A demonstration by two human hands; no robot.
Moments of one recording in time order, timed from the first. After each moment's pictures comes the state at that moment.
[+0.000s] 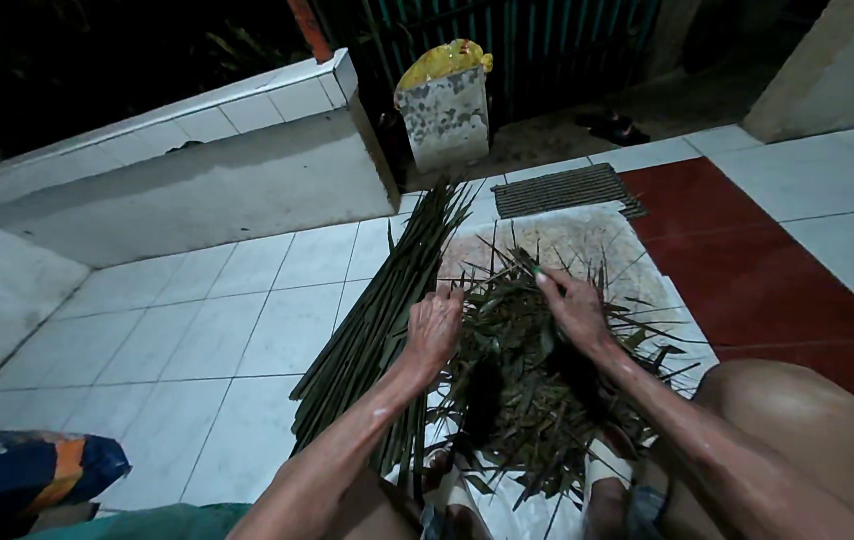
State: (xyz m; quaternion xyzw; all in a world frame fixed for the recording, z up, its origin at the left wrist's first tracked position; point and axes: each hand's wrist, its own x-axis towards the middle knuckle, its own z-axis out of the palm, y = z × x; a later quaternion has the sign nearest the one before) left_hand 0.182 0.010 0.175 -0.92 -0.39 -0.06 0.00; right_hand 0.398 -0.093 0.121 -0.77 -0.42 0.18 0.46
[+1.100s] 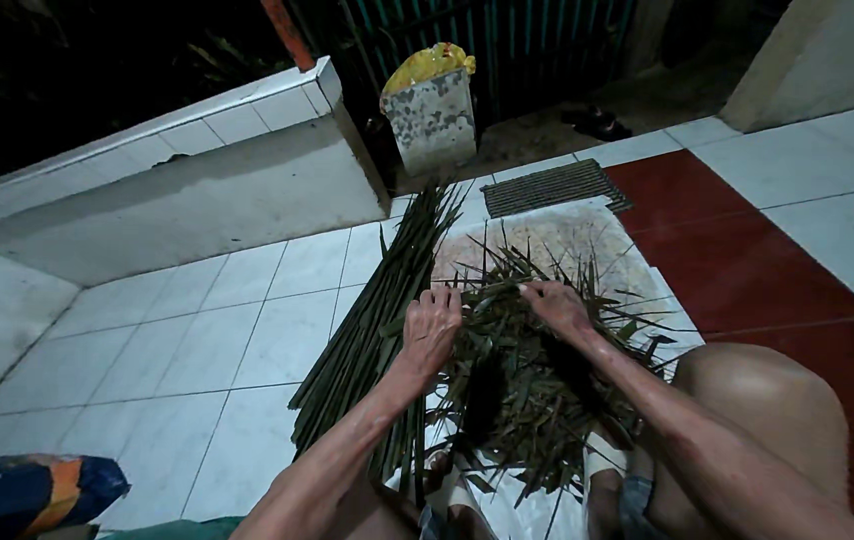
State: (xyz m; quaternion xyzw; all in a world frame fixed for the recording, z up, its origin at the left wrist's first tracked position) left_hand 0.184 0.003 0.164 -0.94 -0.30 -0.11 0.15; right_hand 0.406 -0.086 0.122 -0.83 -0.40 0.27 0.30
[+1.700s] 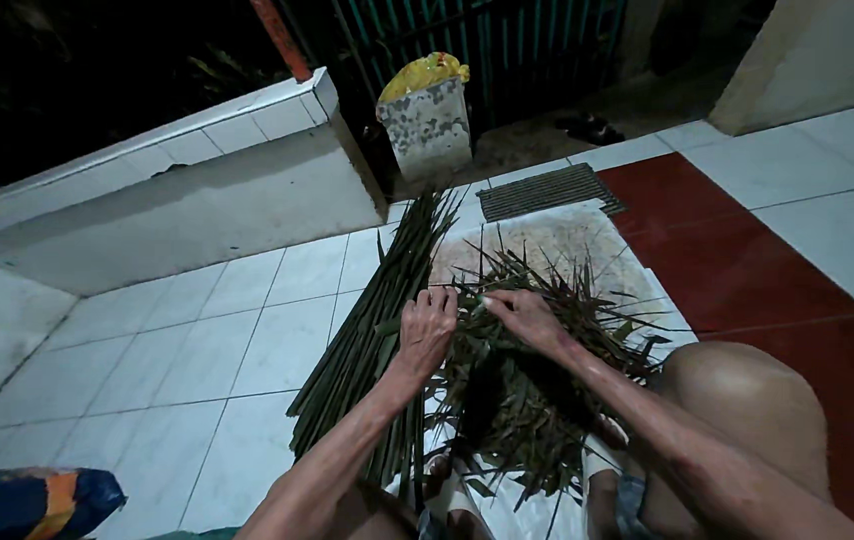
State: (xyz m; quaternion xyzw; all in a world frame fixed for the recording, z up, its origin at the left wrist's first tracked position) left_hand 0.185 0.009 0.152 -0.91 -0.27 -0.21 0.22; right_hand 0.370 -0.090 0.147 -0.71 -0.50 0.31 0.37
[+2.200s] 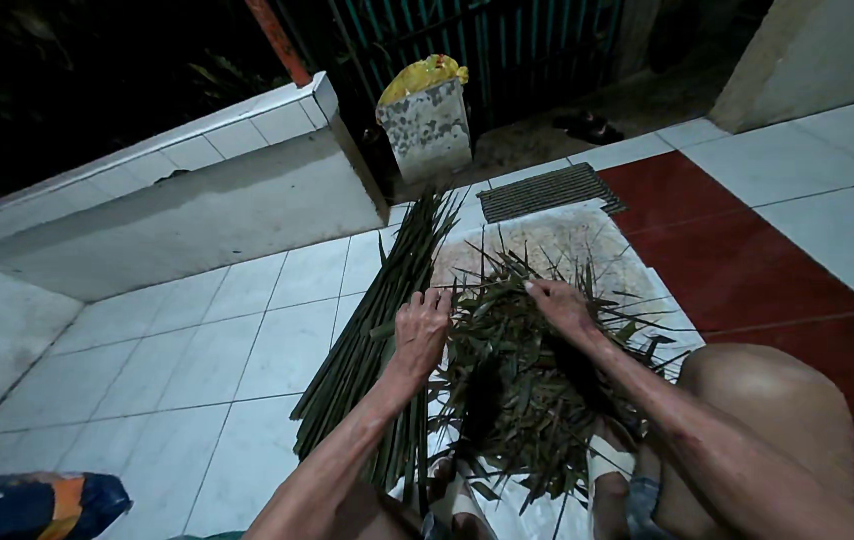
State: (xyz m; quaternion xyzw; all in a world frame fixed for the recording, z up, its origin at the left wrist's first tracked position) left_hand 0.179 0.016 0.160 -0.92 -0.30 -0.19 0.17; right_hand 0.418 -0.091 0.111 -0.81 -0.38 0.25 0.37
